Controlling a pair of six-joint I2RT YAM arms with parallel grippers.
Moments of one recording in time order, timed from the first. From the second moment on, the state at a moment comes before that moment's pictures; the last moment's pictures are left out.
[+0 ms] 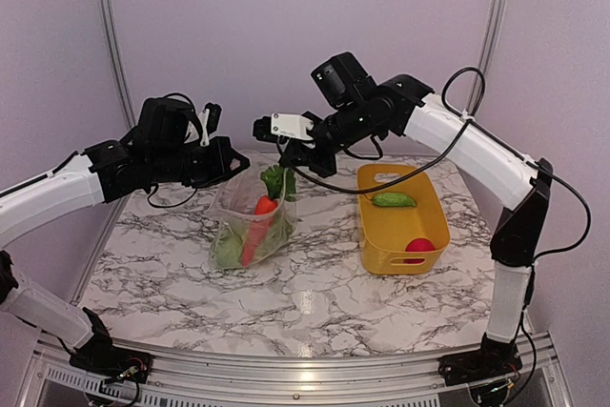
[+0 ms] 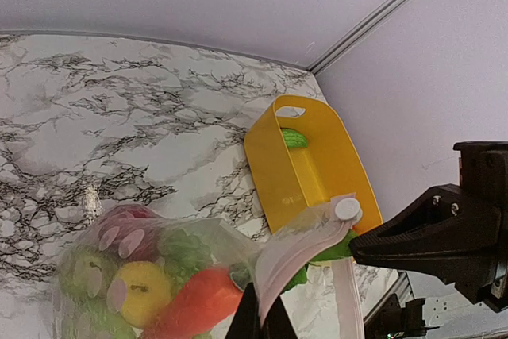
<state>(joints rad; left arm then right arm) -0.74 1.34 1.22 -0.33 0.05 -0.69 0.87 1.96 2.18 -0.99 -0.26 -0.79</state>
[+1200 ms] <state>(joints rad) -0.75 1.24 1.15 -0.31 0.04 -0.71 0.98 1.88 2.15 -0.99 -0.28 -0.80</state>
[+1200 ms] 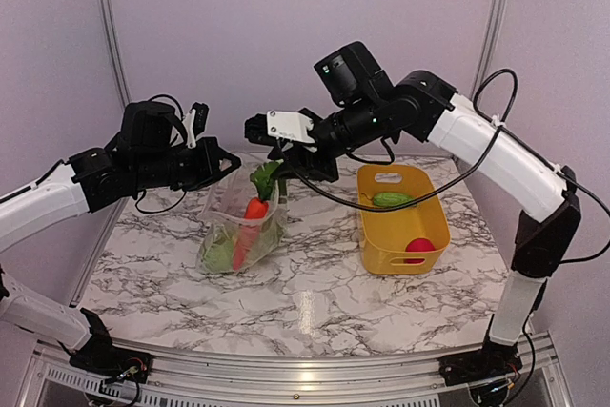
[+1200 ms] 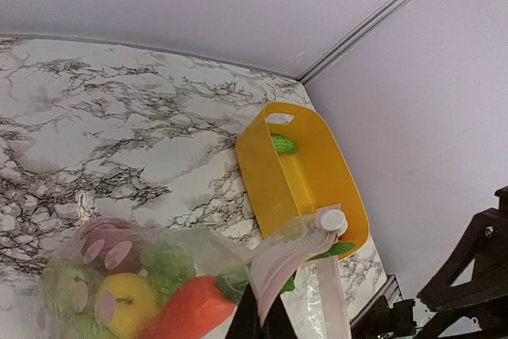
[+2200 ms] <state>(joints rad) -0.82 1.24 1.11 -0.27 -0.08 -0.80 0.77 1.87 1.97 -0.80 -0.51 0.01</state>
